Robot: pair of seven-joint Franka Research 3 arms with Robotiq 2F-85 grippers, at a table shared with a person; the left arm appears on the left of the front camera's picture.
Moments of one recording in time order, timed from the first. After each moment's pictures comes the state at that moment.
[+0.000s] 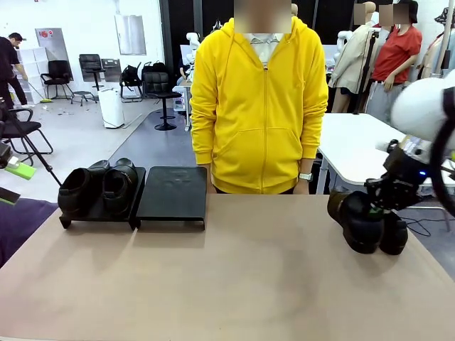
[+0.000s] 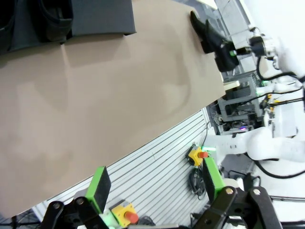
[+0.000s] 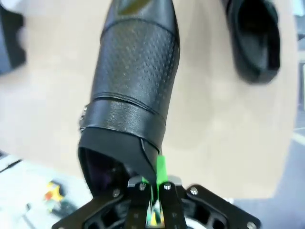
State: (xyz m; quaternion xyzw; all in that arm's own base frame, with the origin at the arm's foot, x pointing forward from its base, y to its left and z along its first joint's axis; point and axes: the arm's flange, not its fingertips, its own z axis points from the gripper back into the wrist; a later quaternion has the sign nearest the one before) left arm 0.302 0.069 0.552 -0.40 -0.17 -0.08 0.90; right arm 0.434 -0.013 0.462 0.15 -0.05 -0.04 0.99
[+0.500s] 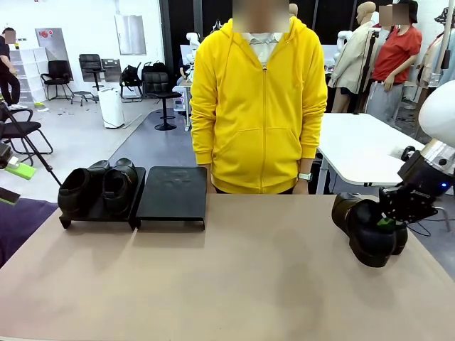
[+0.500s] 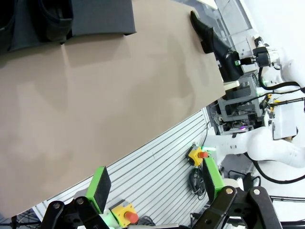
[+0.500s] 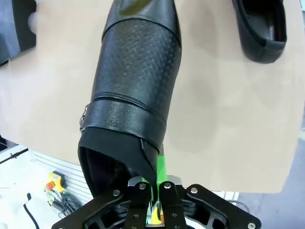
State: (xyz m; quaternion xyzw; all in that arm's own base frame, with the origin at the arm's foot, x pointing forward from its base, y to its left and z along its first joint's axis) left arm 0.302 0.069 0.552 -0.40 -0.17 -0.08 0.90; right arm 0.407 -0.021 0.457 0.17 -0.05 -0.04 0.98
